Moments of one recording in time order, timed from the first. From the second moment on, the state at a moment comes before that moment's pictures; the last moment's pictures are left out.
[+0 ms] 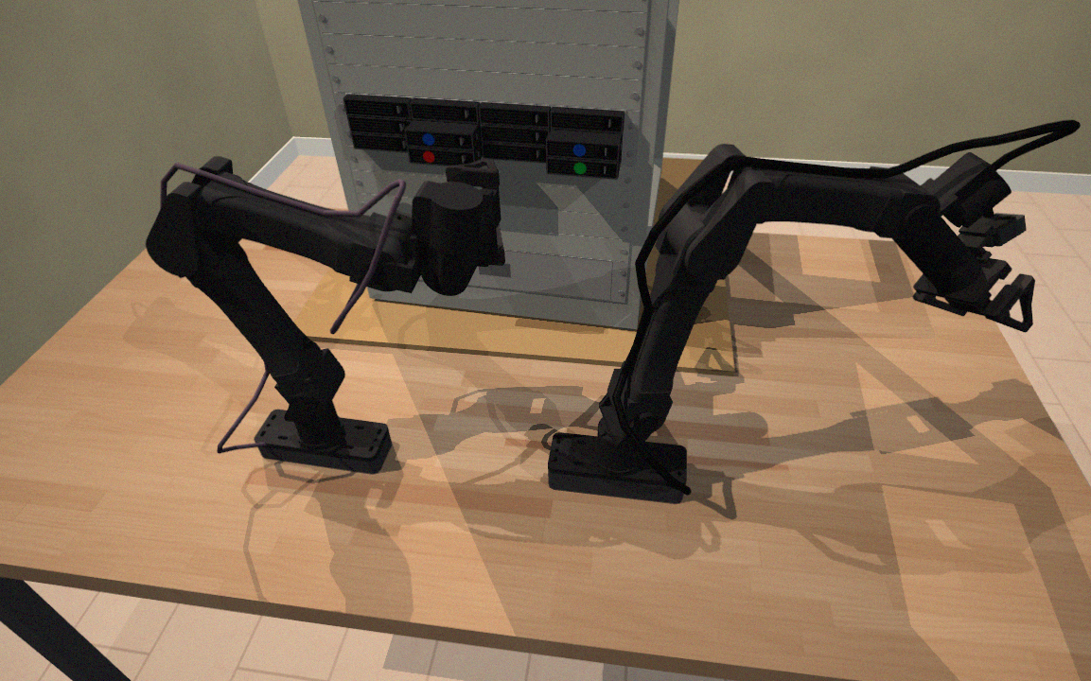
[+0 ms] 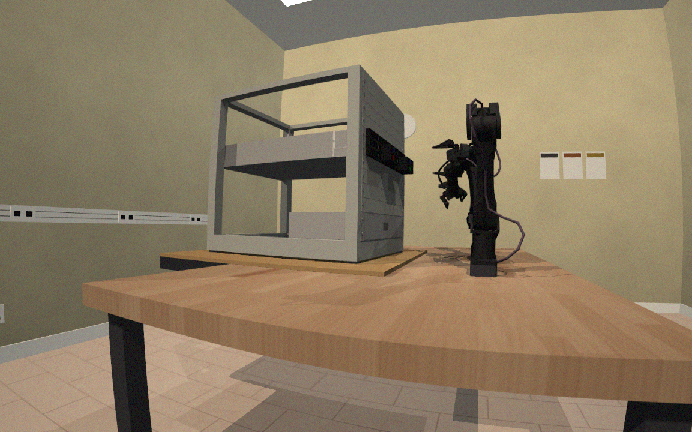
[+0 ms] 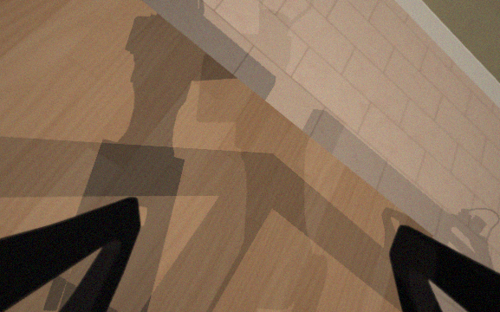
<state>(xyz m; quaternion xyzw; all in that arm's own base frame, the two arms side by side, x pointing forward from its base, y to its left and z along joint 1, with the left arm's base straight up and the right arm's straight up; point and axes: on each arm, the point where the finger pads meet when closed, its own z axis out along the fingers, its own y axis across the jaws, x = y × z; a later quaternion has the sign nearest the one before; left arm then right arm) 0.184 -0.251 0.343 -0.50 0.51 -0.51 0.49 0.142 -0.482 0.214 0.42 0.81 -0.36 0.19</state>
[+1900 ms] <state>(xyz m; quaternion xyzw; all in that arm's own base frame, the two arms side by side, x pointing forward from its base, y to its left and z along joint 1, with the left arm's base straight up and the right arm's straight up) 0.245 -0.362 0.360 -0.50 0.50 -0.51 0.49 0.142 -0.482 0.214 0.42 0.81 -0.36 0.19</state>
